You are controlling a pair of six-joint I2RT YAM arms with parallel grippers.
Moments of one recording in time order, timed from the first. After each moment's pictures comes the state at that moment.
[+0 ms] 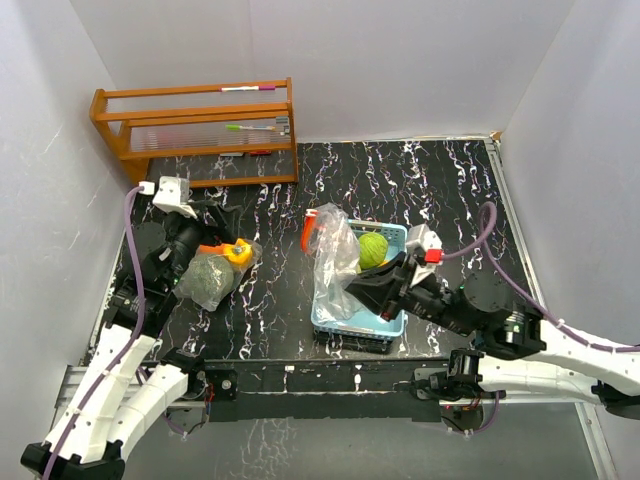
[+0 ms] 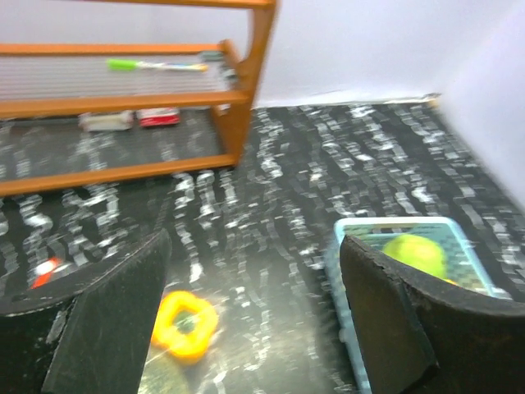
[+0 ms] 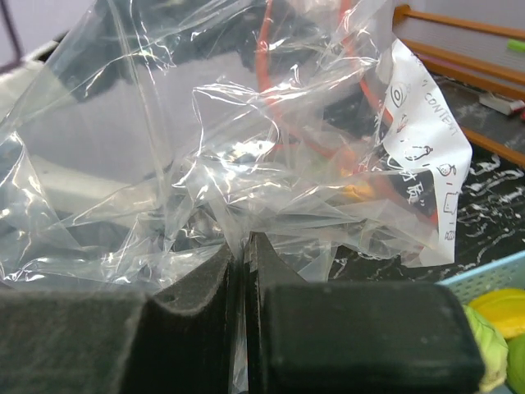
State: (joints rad) left arm -0.34 0.68 0.85 -0.24 -0.06 -0.18; right arm 1.27 0.65 0.80 -0.07 0.16 0.22
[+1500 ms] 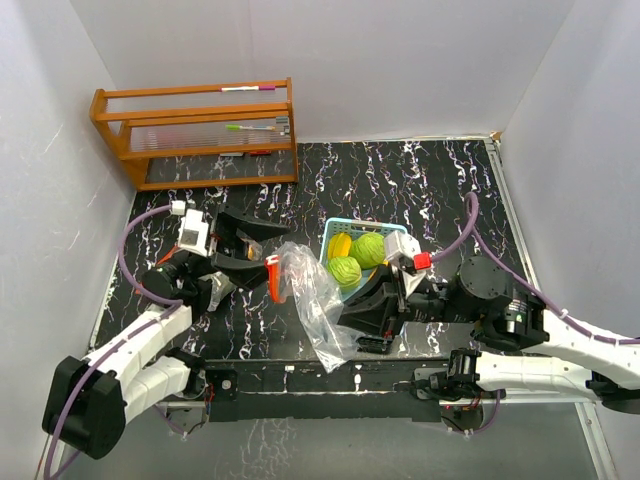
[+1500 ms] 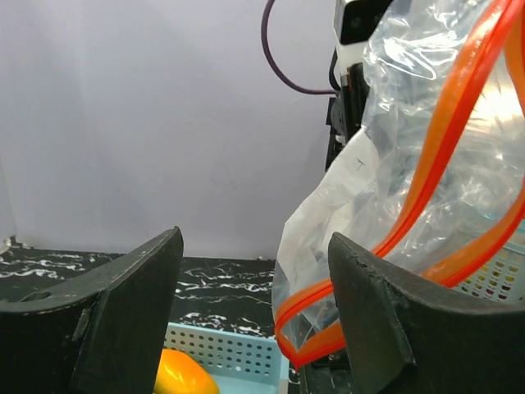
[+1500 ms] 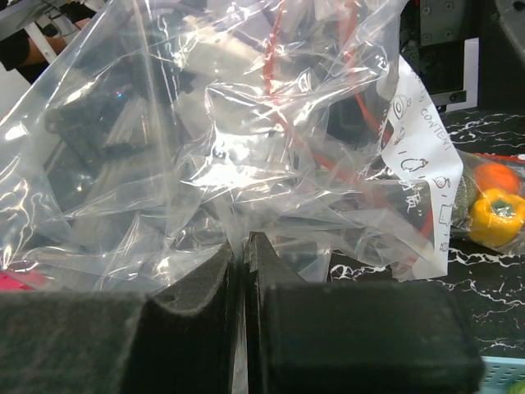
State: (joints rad) left arm -0.41 0.97 0.48 1.43 0.88 -0.86; right arm 1.27 0.73 0.99 -0.16 -0.28 0.25
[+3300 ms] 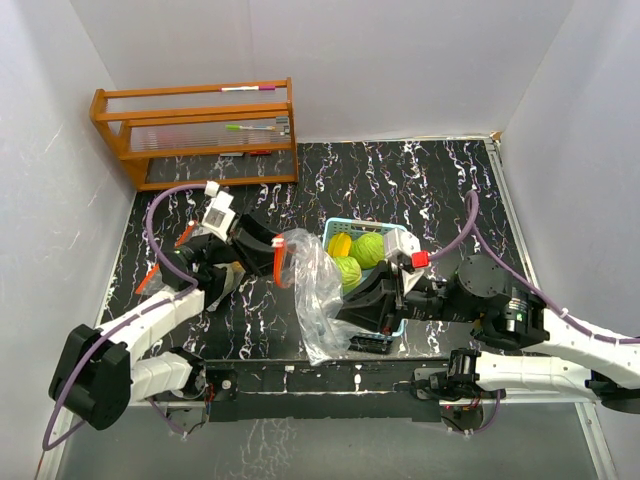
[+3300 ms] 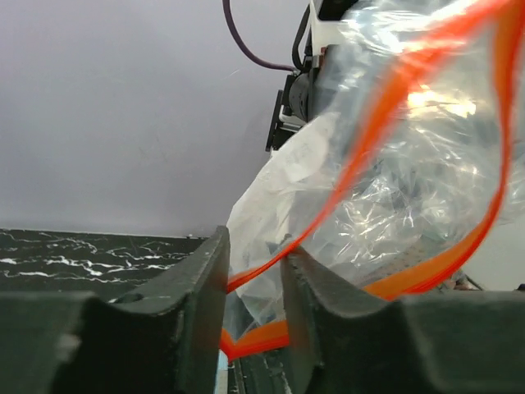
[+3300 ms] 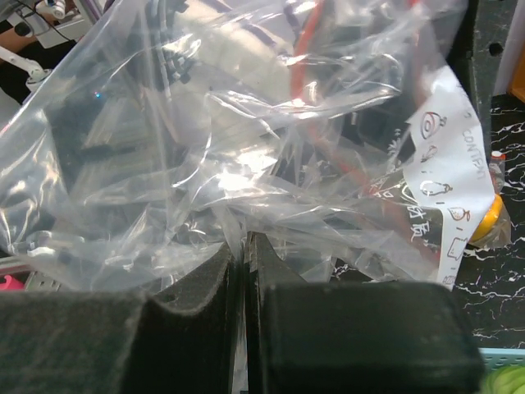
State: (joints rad) left arm -0.50 1.14 0.58 1.47 0.99 -1.04; right arm 1.27 0.74 1.01 -0.18 -0.23 0.22
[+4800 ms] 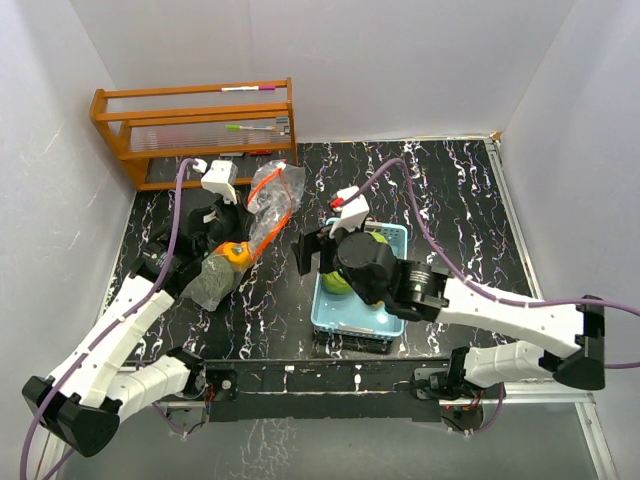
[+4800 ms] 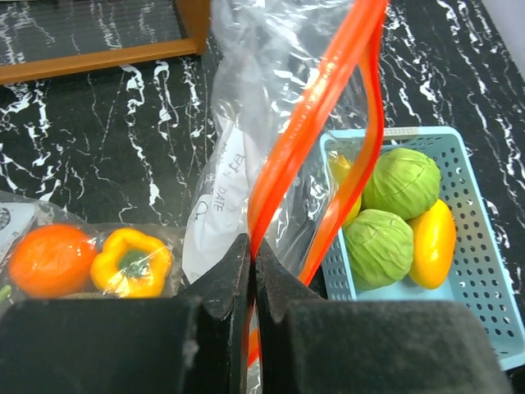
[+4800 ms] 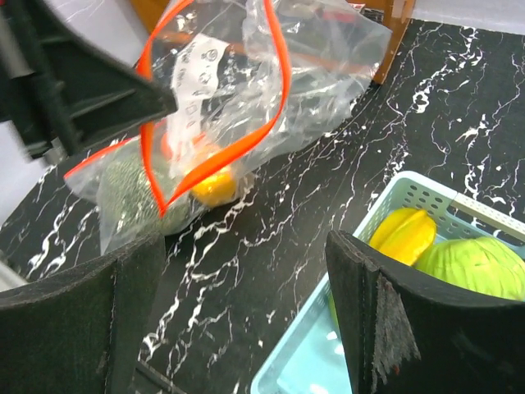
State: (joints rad) left arm -0.50 0.99 1.04 -0.48 -0.09 -0.27; right arm 1.23 1.17 1.15 -0.26 0.65 0.39
